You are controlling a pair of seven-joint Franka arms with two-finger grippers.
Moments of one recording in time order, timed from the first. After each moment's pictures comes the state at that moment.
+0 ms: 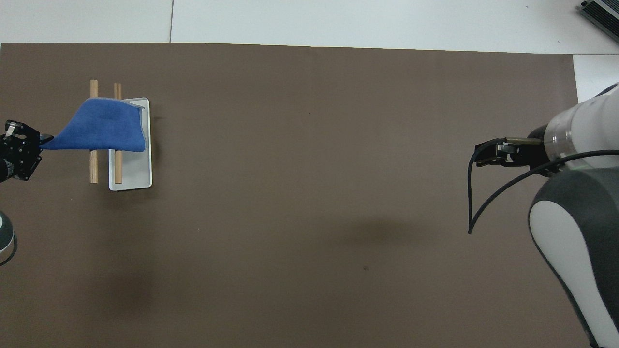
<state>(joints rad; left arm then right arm) 0.37 0.02 -0.19 -2.25 -0.49 2.79 -0.64 -0.03 -0.05 0.11 -1.75 -0.04 1.73 0.26</state>
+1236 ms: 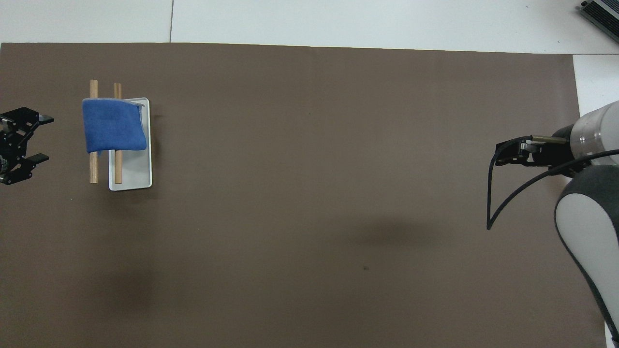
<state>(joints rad) 0.38 0.02 -0.18 -2.16 -0.49 2.60 -0.49 0.02 -0.05 0.02 -1.76 -0.04 1.73 0.25</state>
